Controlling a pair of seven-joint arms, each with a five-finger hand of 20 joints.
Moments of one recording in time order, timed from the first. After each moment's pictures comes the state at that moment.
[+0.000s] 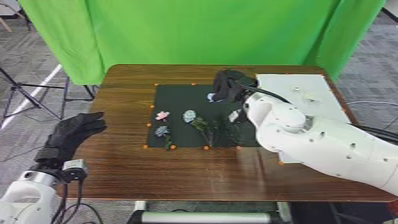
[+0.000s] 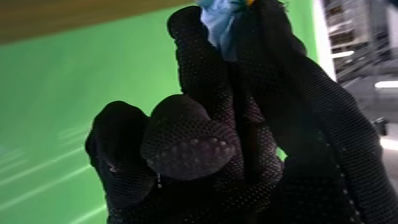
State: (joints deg) left arm 125.3 -56.1 -106.1 -113.9 54.5 -0.1 3.4; right arm -35.0 -46.7 9.4 -95.4 -100.5 15.3 22.4
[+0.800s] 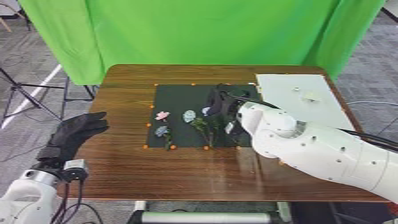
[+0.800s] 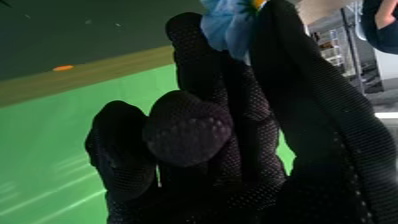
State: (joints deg) left arm 124.7 -56.1 -106.1 -113.5 54.6 -1.9 2.8; right arm -37.1 -48.2 9.6 -93.9 -99.6 9.2 22.1
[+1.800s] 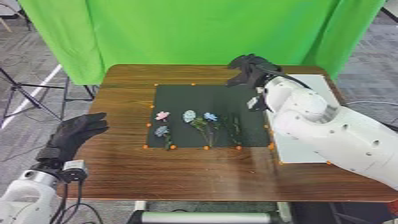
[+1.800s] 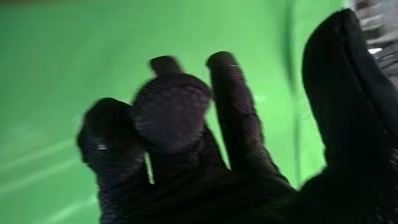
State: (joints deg) left arm 125.0 -56.5 -106.6 -113.6 54.9 -2.6 2.4; right arm -40.3 -42.1 23.8 -96.5 -106.0 6.7 28.4
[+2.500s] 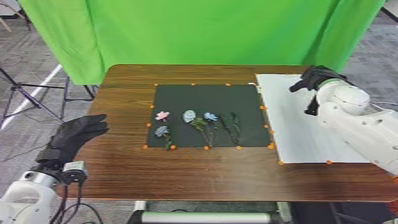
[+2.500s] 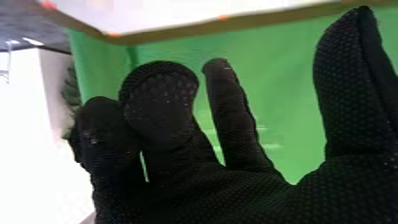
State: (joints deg) left arm 125.4 -56.6 -106.8 -113.7 55.0 -2.7 1.9; right arm -47.5 -37.8 35.2 -81.3 -107.6 -2.6 38.3
